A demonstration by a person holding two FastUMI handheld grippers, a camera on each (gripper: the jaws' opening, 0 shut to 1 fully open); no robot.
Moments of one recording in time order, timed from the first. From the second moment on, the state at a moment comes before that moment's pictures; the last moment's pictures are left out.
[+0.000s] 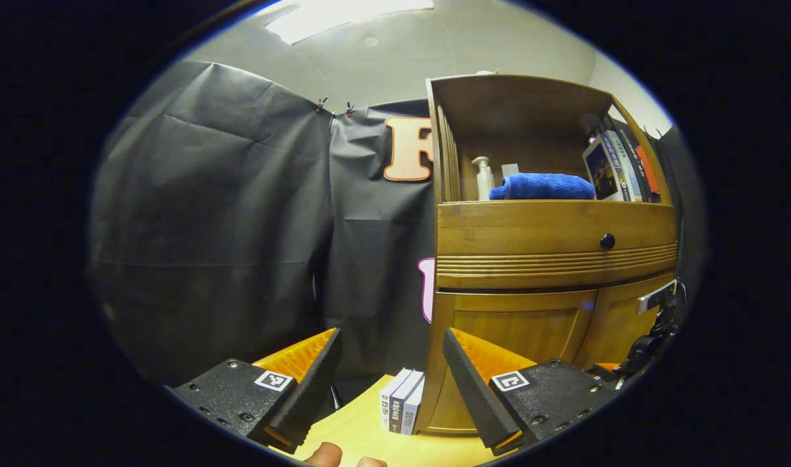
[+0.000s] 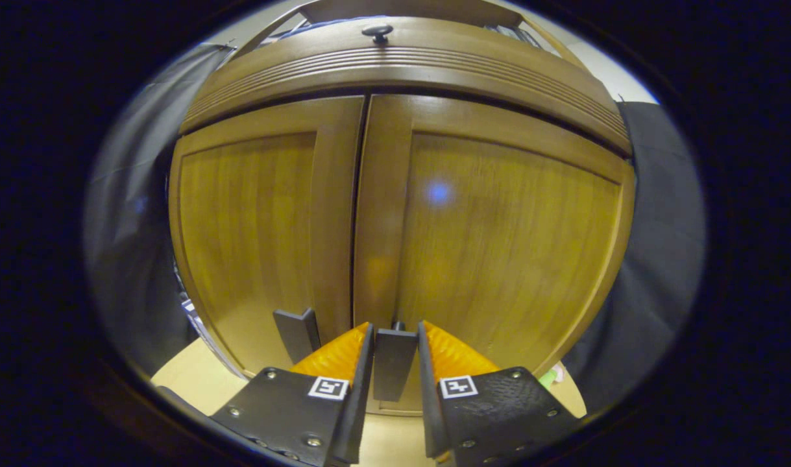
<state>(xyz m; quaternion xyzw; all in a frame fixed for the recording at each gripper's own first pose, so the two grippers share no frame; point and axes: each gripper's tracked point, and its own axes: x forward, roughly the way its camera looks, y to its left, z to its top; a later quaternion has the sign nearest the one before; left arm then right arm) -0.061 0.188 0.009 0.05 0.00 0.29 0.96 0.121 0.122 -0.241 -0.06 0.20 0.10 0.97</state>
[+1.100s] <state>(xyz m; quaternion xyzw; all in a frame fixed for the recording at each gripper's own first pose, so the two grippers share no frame) -0.044 0.143 0.004 0.02 -0.01 0.20 0.98 0.039 0.080 -0.218 -0.01 0.19 0.03 0.98</state>
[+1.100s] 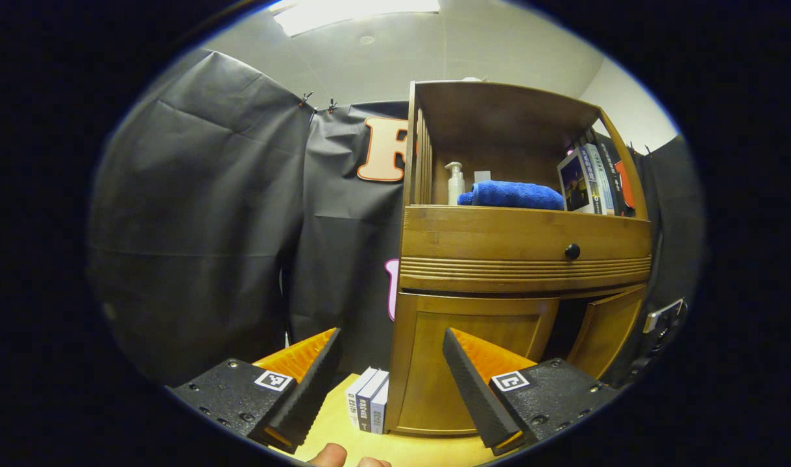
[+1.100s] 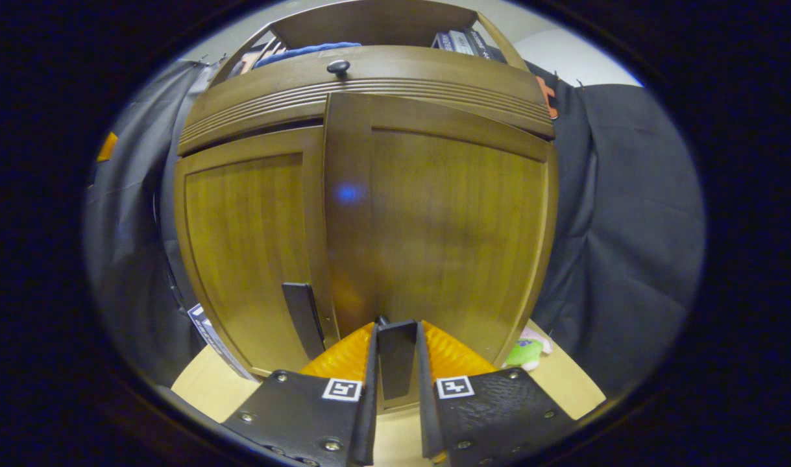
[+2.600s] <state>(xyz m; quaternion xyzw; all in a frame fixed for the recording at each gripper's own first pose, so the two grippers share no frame) -0.013 -0.025 -0.032 -0.01 0.04 0.05 1.00 -0.056 -0.094 -0.207 -0.01 0.20 -0.07 0.98</state>
